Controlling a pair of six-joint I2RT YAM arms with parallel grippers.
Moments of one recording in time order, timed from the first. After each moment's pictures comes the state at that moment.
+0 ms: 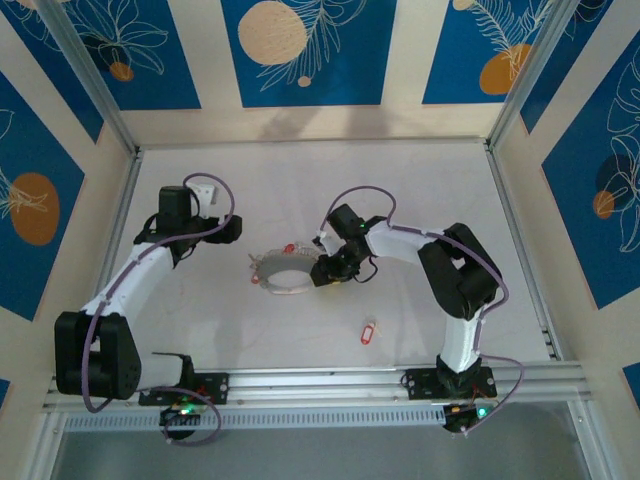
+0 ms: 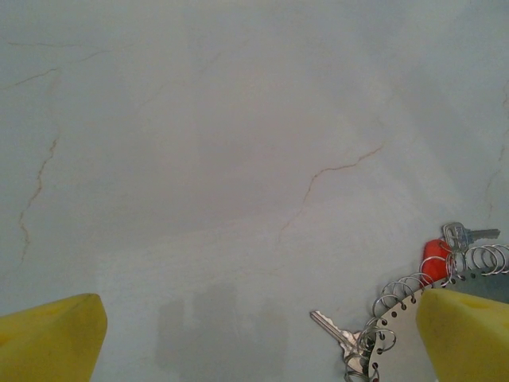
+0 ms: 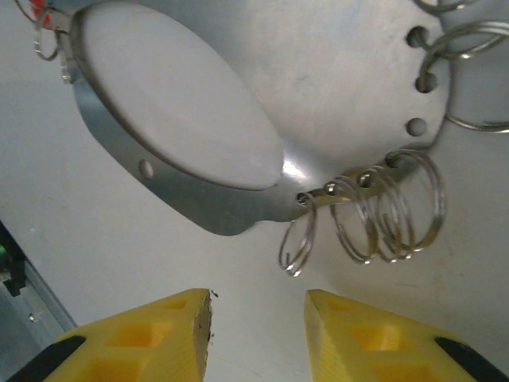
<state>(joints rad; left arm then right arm) -0.10 1.30 0.88 -0.33 0.19 0.00 0.63 1.87 1.14 -0.58 -0.55 0.26</state>
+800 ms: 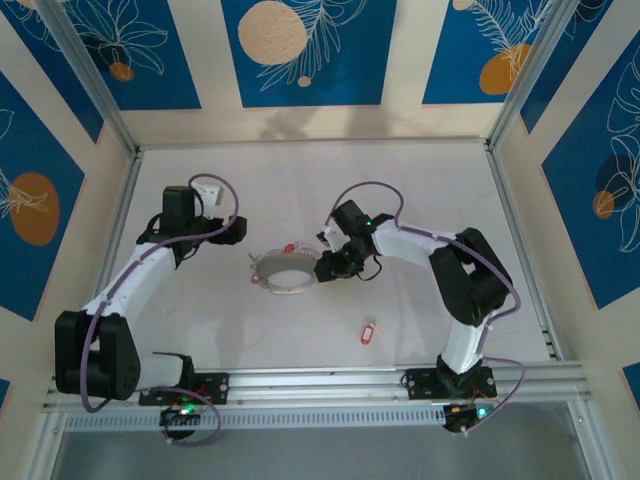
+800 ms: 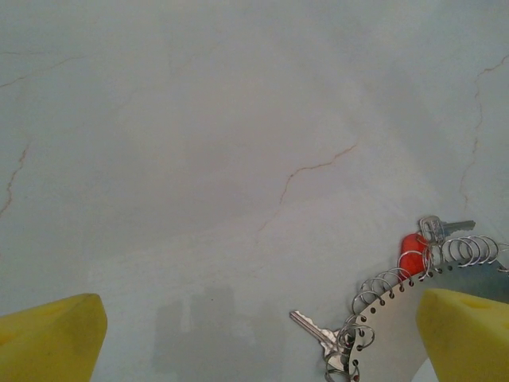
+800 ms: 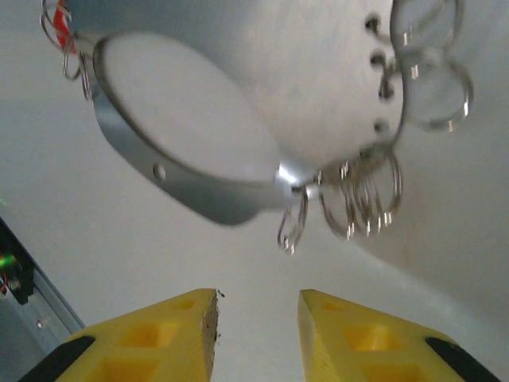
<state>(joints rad) -0.13 1.30 0.88 -0.33 0.21 0.01 0.62 1.83 1.15 -0.60 -0.53 0.28</state>
